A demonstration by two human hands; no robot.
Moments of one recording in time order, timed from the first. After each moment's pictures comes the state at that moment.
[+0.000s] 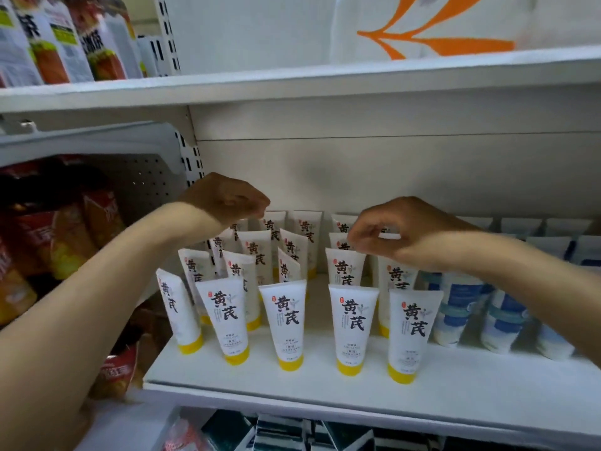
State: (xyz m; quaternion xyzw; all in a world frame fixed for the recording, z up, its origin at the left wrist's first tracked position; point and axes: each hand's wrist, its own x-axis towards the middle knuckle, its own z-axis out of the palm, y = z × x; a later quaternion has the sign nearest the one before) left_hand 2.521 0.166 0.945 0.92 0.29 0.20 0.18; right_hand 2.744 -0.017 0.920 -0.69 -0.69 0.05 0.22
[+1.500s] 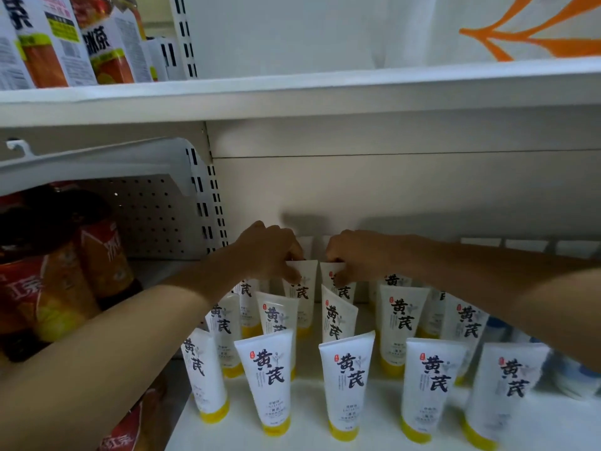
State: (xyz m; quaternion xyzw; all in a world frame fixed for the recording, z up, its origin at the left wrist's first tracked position) left_hand 2.580 0.284 0.884 0.98 0.18 0.02 -0.07; right_hand 2.729 0.154 0.890 -0.69 -0.73 0.02 -0.04
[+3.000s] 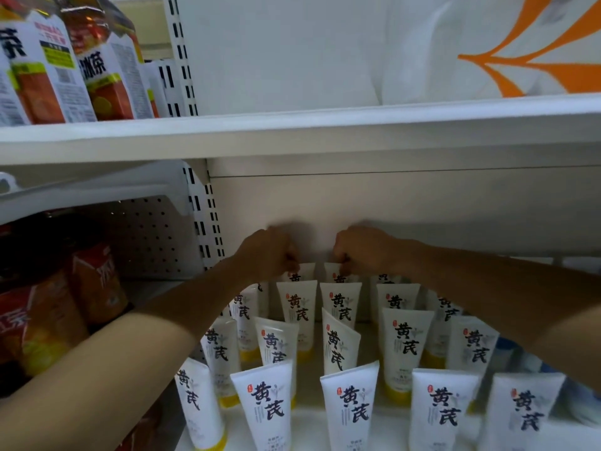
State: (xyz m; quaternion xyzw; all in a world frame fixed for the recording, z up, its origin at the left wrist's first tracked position) left_hand 2.606 0.321 0.878 0.97 0.22 0.10 0.01; right_hand 2.765 0.179 0.895 -0.73 -0.69 -0.04 0.00
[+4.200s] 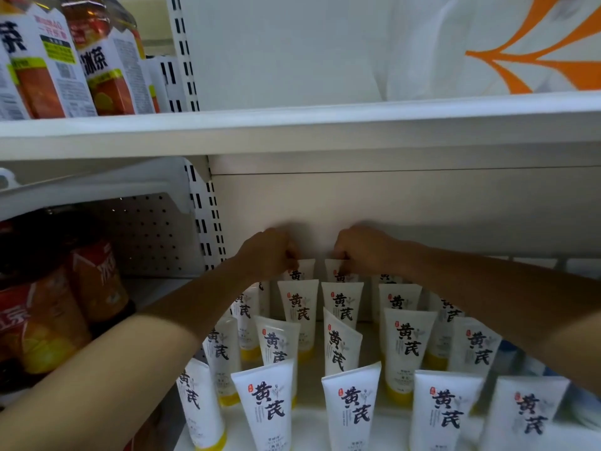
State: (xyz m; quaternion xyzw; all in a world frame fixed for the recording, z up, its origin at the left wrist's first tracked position) left_hand 2.606 0.319 0.875 0.96 0.24 0.12 0.06; right_hand 2.770 0.186 0.888 -0.74 -0.68 -0.03 0.03
